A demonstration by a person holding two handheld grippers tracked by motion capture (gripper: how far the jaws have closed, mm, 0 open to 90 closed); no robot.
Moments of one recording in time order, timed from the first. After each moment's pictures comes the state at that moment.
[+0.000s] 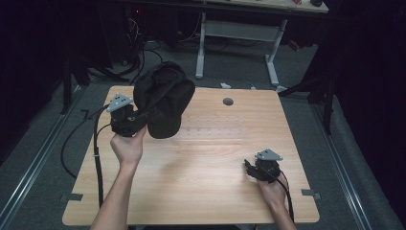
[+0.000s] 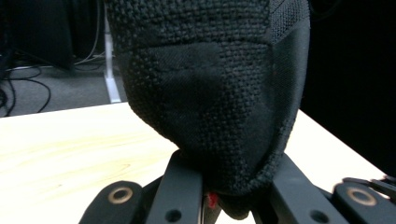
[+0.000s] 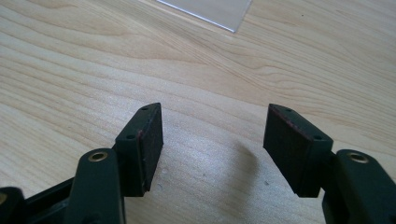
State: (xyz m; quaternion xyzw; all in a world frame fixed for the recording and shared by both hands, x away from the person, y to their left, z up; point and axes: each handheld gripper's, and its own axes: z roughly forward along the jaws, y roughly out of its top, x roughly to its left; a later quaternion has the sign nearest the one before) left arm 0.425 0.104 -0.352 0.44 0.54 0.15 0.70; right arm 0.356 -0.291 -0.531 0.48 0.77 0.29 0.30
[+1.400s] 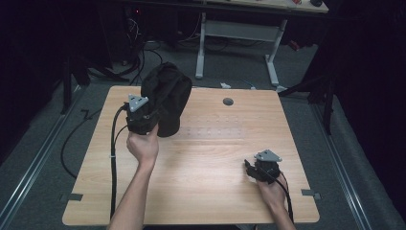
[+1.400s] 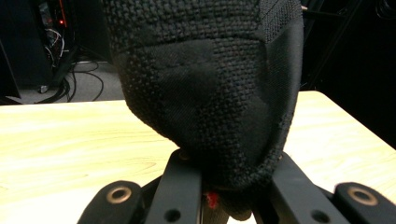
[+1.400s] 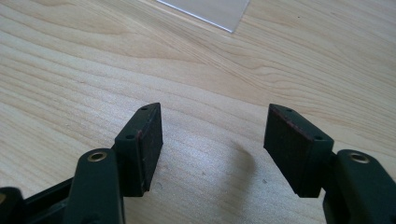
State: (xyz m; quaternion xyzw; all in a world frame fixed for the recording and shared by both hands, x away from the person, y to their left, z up) left arm 0.446 0.070 -0.375 0.41 0.58 0.23 0.67; right arm 0.354 -0.289 -0.531 0.48 0.77 0.28 0.31
